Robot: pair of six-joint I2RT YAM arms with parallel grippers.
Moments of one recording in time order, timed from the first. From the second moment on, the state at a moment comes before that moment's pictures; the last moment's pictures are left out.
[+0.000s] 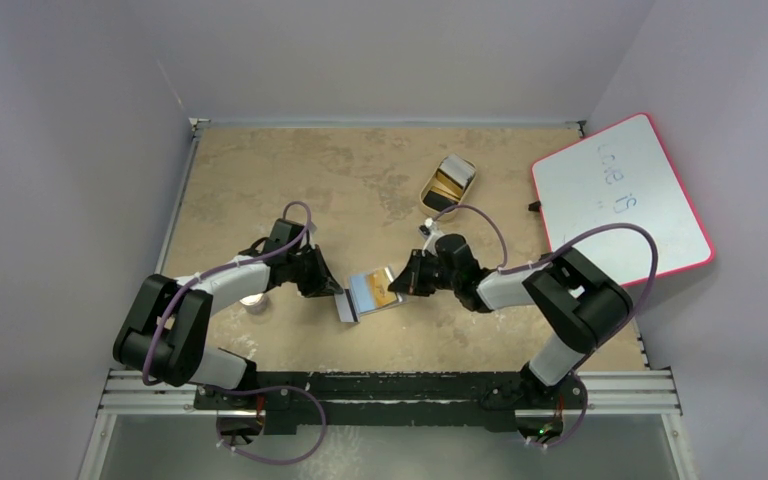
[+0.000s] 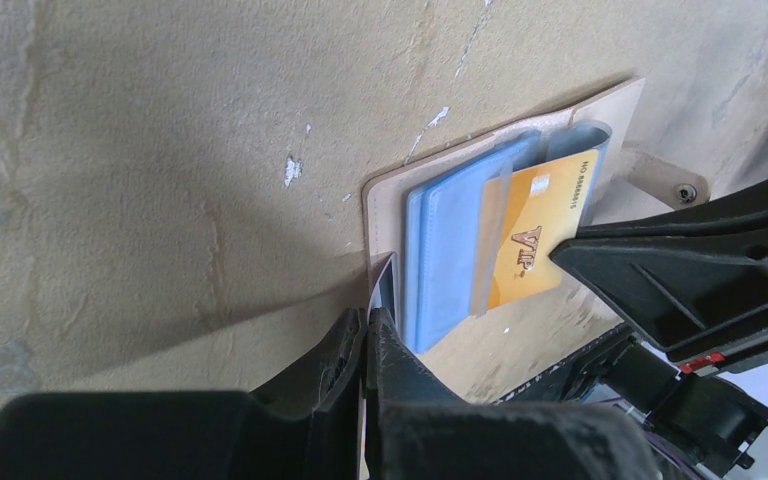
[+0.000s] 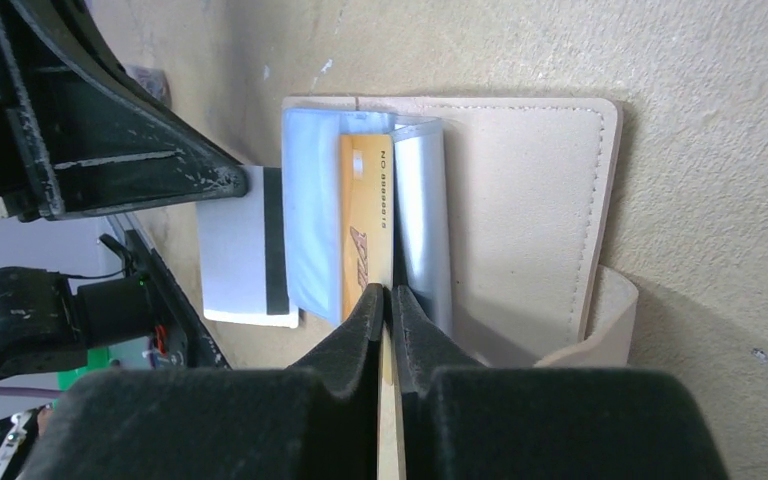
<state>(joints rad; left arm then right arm) -0.36 1.43 0.60 -0.20 0.39 -0.77 0.66 1.64 0.52 0.53 -0.36 0.81</state>
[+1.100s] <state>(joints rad) -0.37 1.43 0.60 -0.20 0.39 -0.78 0.71 1.66 0.64 0.37 -0.33 0.76</state>
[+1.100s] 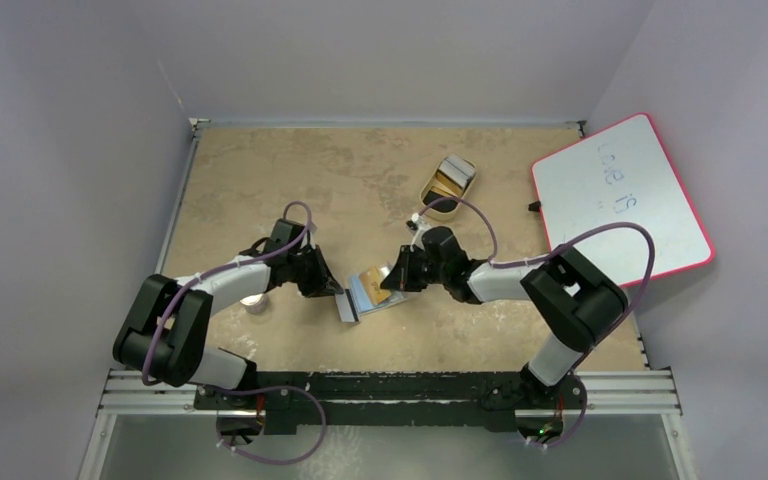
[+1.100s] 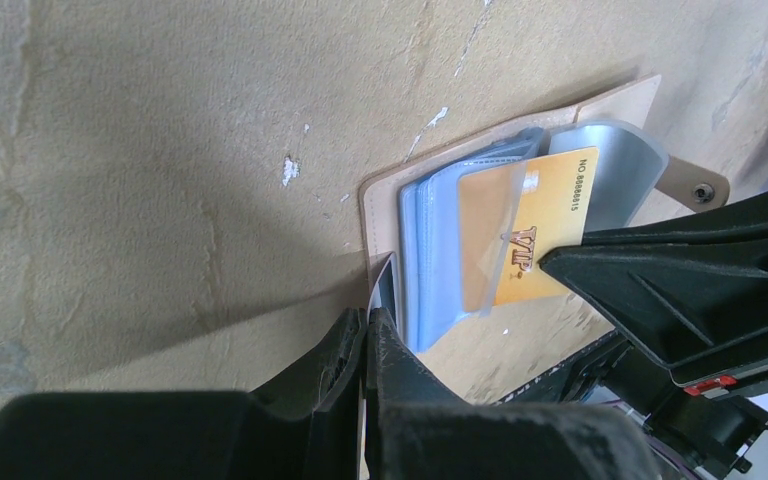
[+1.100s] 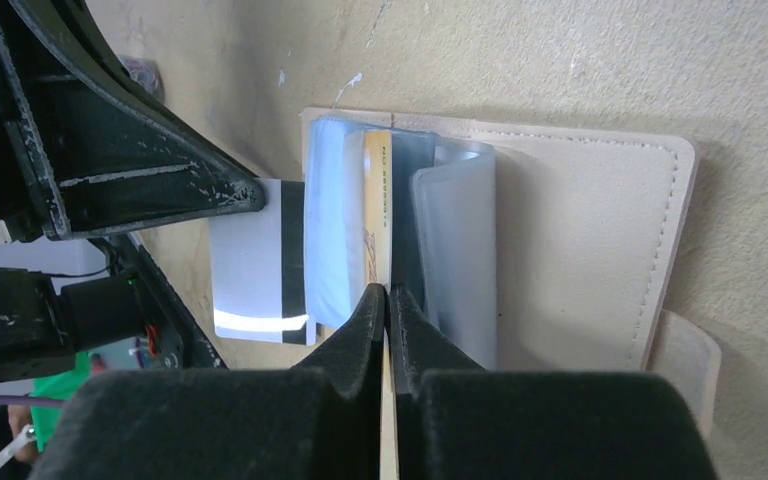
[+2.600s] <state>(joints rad) -0.39 1.43 0.60 -0.18 0.37 -0.81 0.79 1.71 0.77 0.20 -0.20 0.65</state>
